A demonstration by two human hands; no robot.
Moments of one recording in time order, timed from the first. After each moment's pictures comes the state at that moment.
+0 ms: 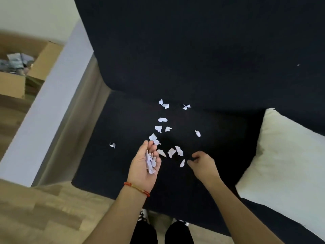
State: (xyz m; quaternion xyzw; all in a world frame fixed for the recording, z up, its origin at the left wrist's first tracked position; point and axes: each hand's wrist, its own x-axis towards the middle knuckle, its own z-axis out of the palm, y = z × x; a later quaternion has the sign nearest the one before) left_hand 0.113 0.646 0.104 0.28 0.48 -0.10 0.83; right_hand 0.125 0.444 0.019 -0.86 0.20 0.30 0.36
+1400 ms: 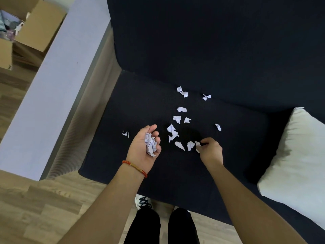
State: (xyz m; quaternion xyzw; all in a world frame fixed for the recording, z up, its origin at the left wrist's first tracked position) left_hand 0.142 0.753 0.069 0.30 0.50 -0.17 0.79; right_hand 0.152 0.513 -0.027 -0.86 0.29 0.24 0.33
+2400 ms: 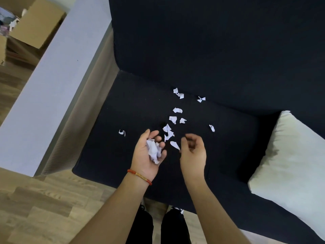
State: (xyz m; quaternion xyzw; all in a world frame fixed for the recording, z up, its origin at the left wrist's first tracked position) left_hand 0.116 0.732 0.077 0.28 0.48 -0.17 0.81; right_hand 0.112 0.597 0.055 -0.78 0.29 0.07 0.54
